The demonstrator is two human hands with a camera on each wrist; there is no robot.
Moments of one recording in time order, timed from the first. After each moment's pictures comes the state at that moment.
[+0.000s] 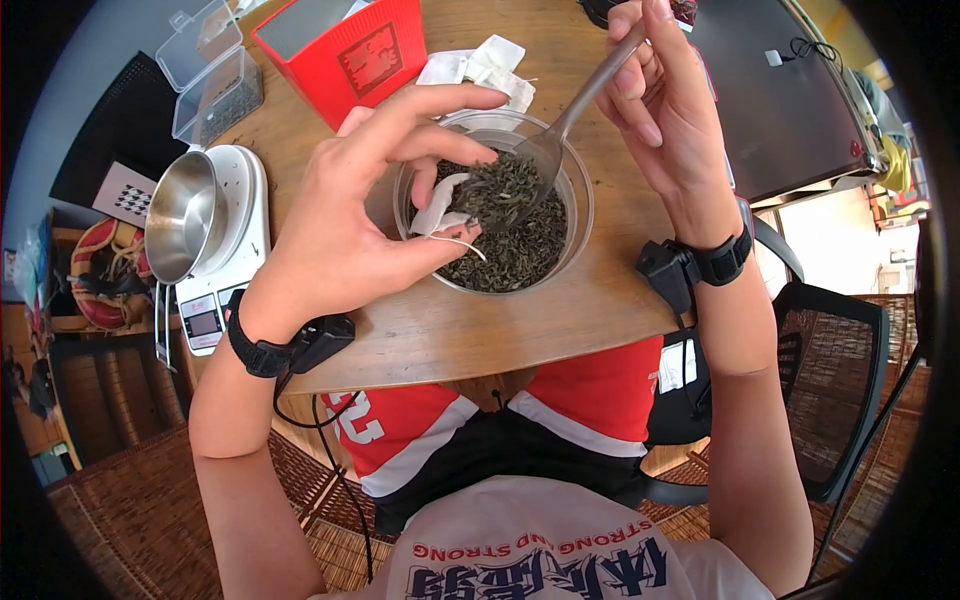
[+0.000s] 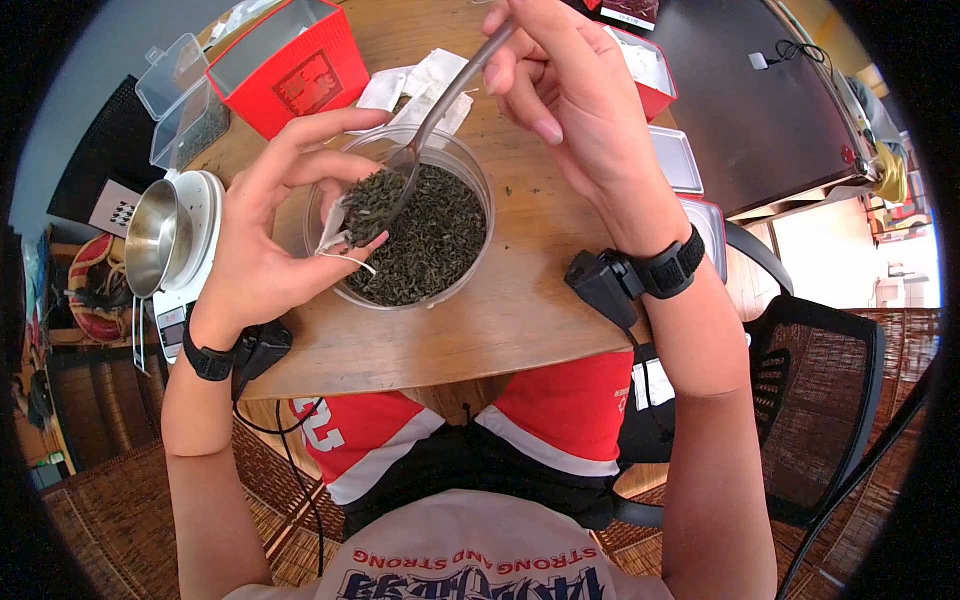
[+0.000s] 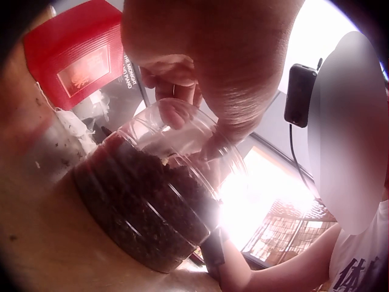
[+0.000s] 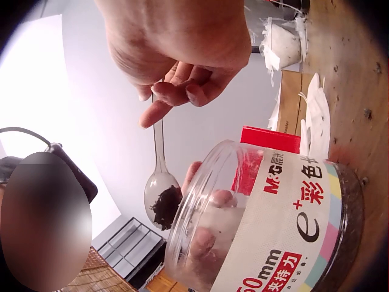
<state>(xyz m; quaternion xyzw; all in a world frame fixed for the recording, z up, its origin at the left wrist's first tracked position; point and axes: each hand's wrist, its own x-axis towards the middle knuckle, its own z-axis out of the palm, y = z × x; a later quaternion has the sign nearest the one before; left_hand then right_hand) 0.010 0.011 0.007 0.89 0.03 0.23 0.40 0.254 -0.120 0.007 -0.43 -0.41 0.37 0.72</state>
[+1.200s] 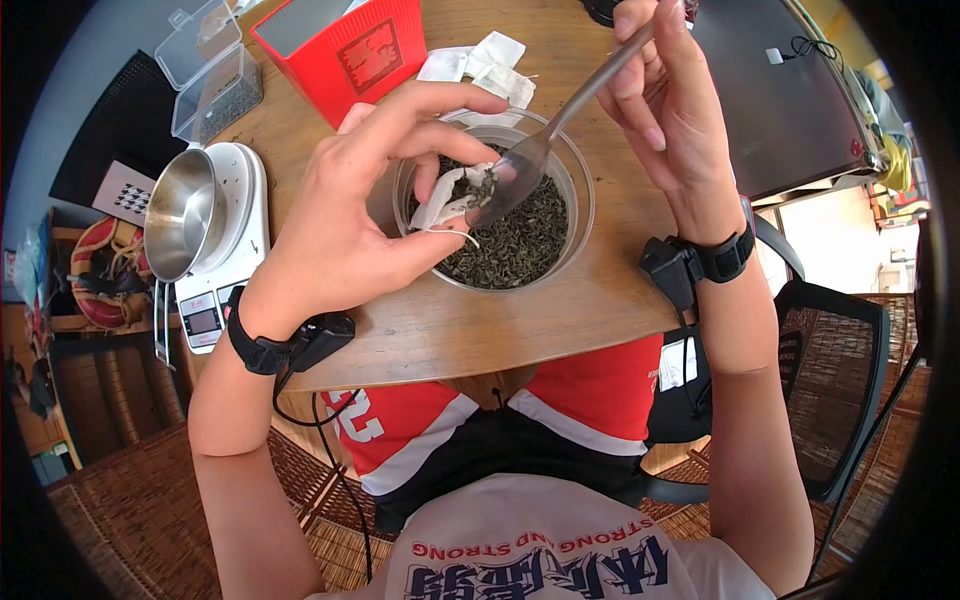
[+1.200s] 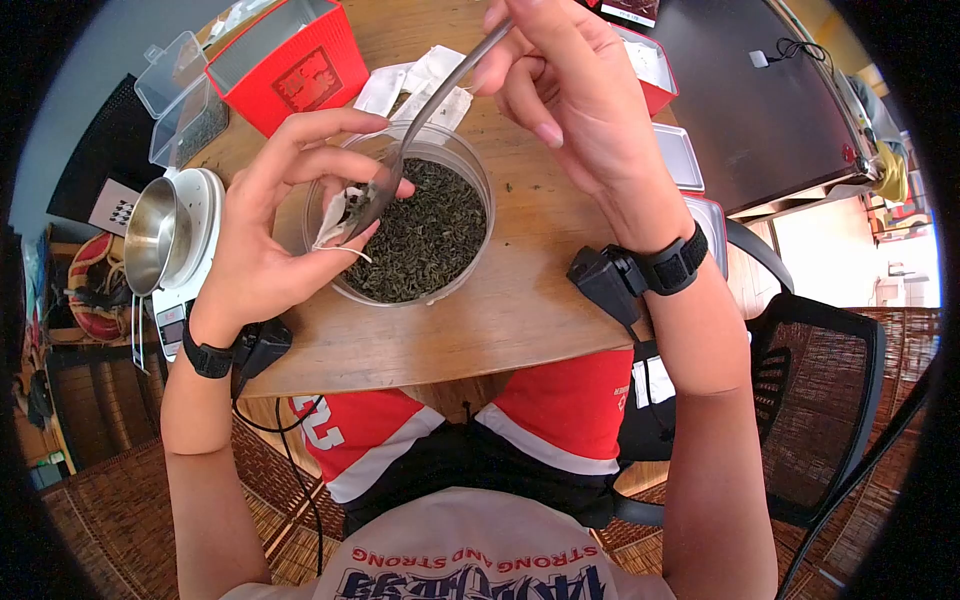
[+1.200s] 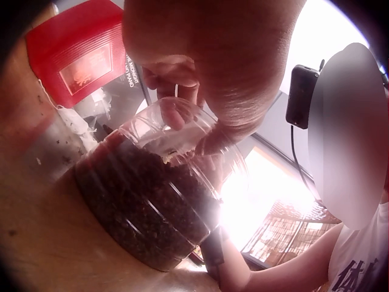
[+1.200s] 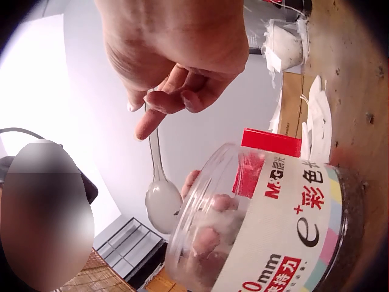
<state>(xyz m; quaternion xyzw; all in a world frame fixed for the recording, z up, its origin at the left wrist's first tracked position) 0.013 0.011 0.001 0.89 0.01 0.24 0.39 0.259 -0.122 0.002 -0.39 -0.46 0.37 0.71</state>
